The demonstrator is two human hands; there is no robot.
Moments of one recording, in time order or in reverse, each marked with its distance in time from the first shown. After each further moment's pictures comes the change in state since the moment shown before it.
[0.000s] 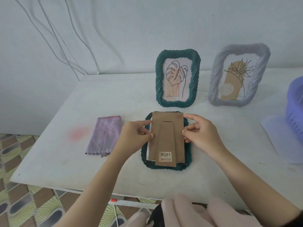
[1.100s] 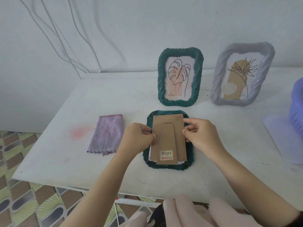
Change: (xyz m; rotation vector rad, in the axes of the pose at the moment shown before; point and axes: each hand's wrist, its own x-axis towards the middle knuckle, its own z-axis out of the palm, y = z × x) left_hand -0.006 0.011 0.005 0.063 0.010 -0.215; right_hand -0.001 -0.003 0.009 -0.203 0.047 -0.031
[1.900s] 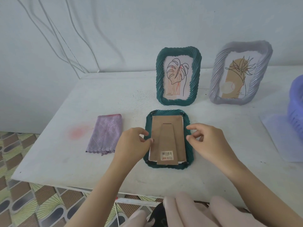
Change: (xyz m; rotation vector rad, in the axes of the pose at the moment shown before) left_hand -0.016 -0.011 0.003 0.226 0.132 0.086; right_hand -0.025 0.004 -0.022 -0.228 -0.037 -0.073
